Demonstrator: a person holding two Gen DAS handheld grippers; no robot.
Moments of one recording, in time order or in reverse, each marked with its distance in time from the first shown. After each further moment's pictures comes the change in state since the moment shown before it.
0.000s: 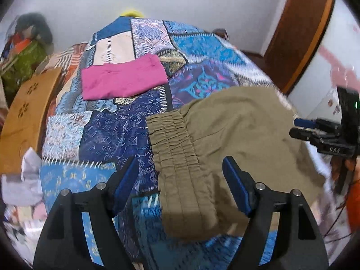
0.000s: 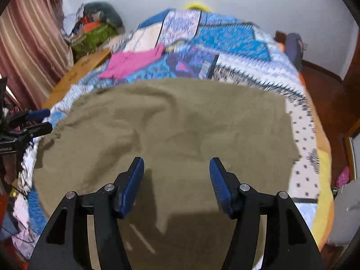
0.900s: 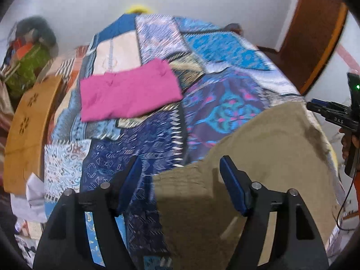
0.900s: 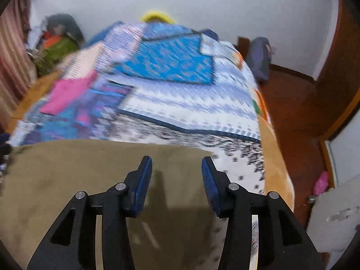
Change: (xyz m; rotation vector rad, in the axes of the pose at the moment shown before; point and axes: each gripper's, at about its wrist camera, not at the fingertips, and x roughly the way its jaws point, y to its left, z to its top) left arm 0.064 -0.001 0.072 0.040 0.039 0.096; right arm 0.033 -0.101 0.071 0.036 -0.028 -0.146
